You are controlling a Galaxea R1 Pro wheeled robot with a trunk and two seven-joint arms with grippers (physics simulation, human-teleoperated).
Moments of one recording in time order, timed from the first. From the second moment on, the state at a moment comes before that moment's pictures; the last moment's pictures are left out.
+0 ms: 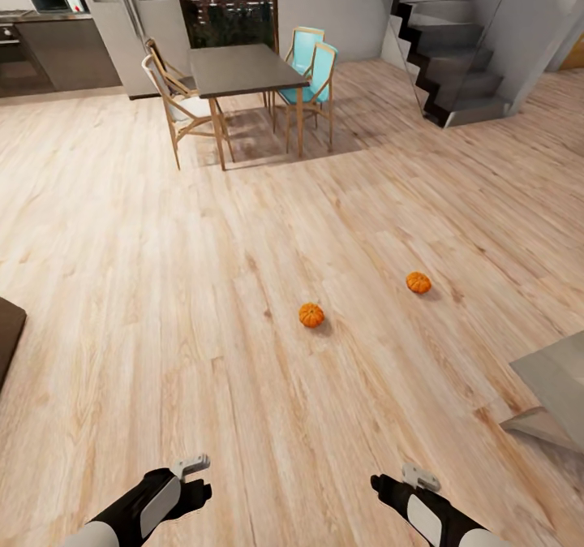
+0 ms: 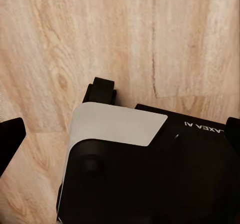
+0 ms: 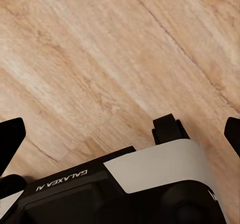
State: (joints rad) left arm -0.55 0.10 -0.50 -0.38 0.82 0.42 0.22; right arm -0.57 -0.05 0.33 -0.17 -0.76 0.08 -0.04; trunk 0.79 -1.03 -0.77
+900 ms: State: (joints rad) left arm -0.55 0.10 -0.50 -0.37 0.82 0.42 0.22; right arm -0.57 -0.04 0.33 -0.17 -0.77 0.07 -0.04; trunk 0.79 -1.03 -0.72
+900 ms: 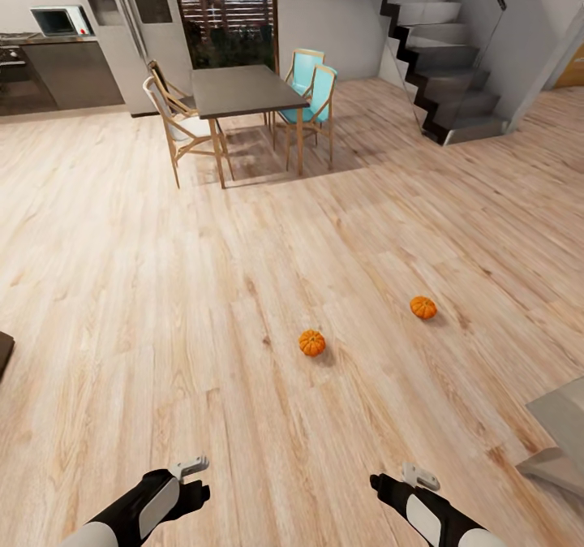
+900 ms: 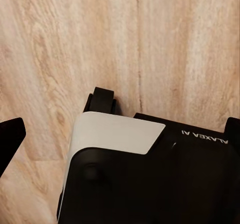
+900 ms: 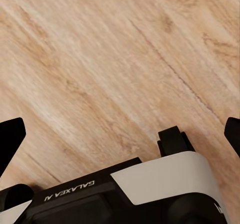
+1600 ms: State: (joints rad) left arm -0.55 0.10 -0.50 -0.37 0.82 0.42 0.22; right arm -0.57 -0.04 0.33 -0.16 -0.77 0.04 -0.04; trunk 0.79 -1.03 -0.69
